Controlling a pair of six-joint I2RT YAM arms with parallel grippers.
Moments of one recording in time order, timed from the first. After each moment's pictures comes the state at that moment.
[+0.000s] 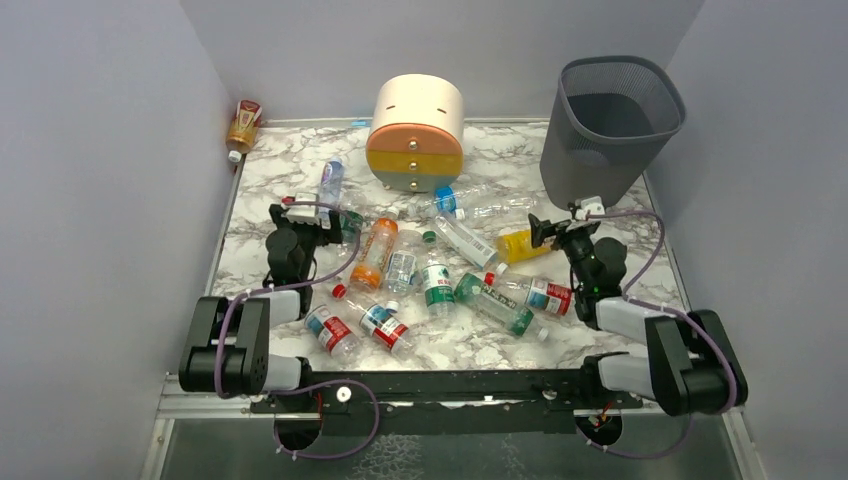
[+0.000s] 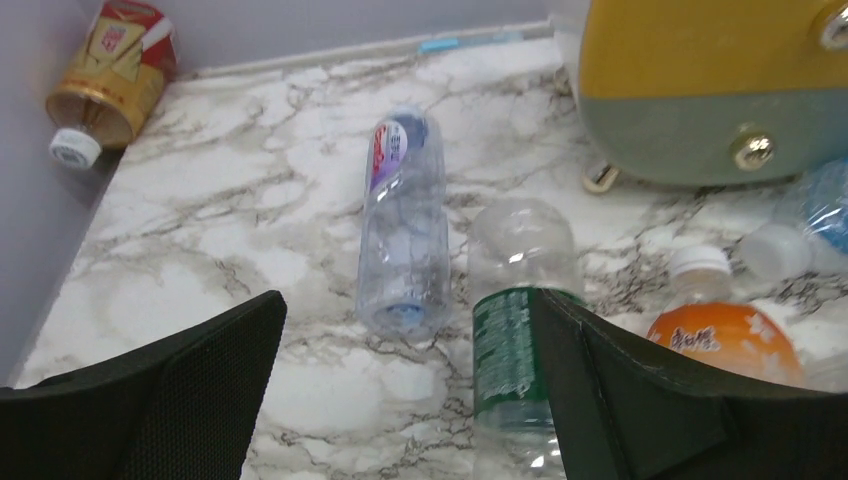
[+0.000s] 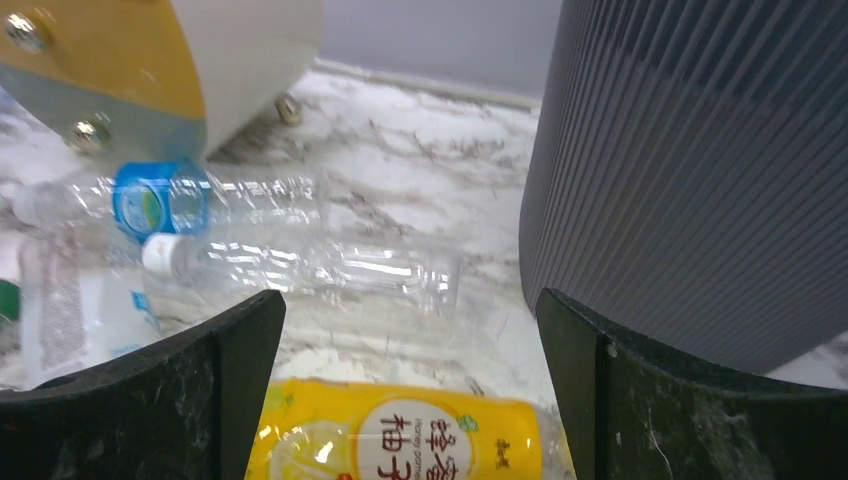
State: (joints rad) left arm -0.03 1.41 0.29 1.02 0.07 0.07; right arm 0.13 1.31 0.23 1.12 -0.13 -0.06
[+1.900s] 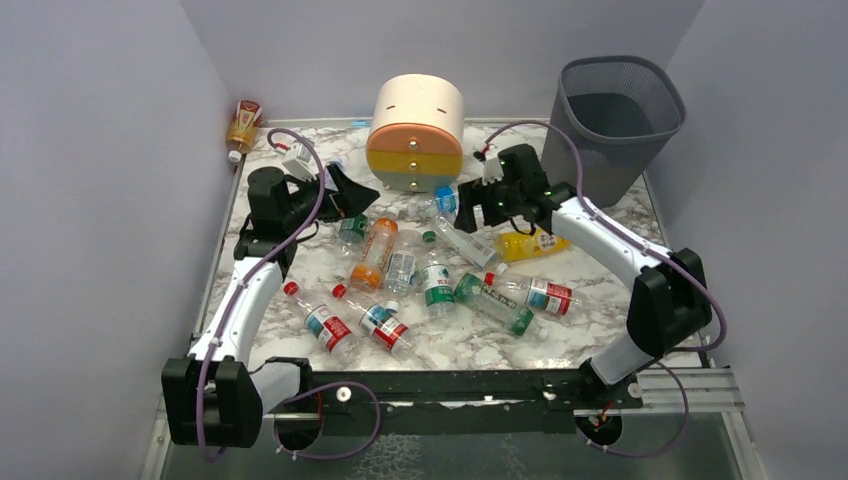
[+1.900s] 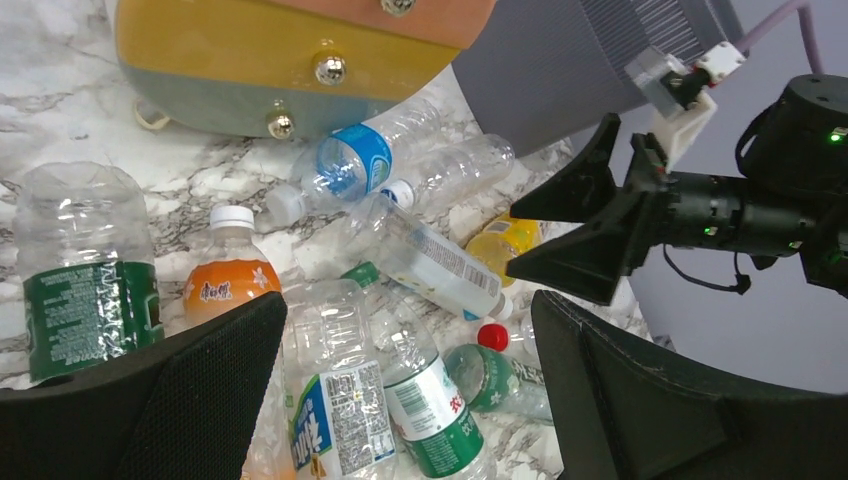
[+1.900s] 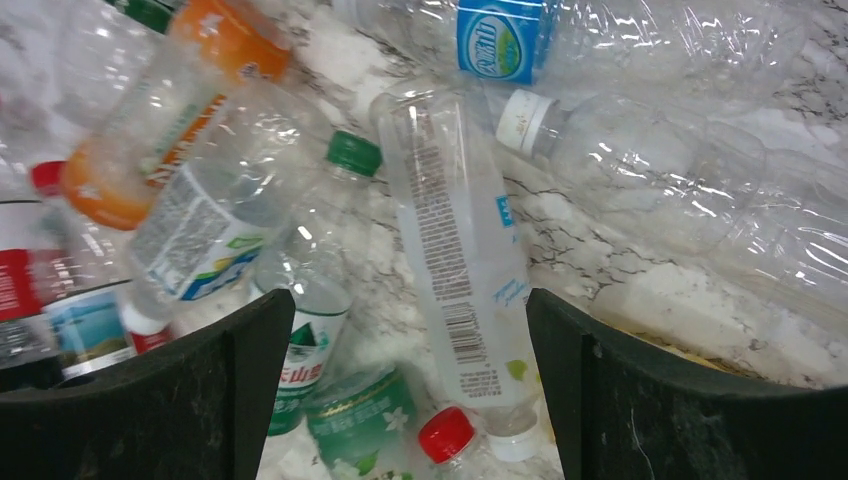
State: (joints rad) left arm -0.05 1.12 0.84 0.00 0.64 -0.57; right arm 0.48 1.55 1.21 -0.39 -0.31 0.16
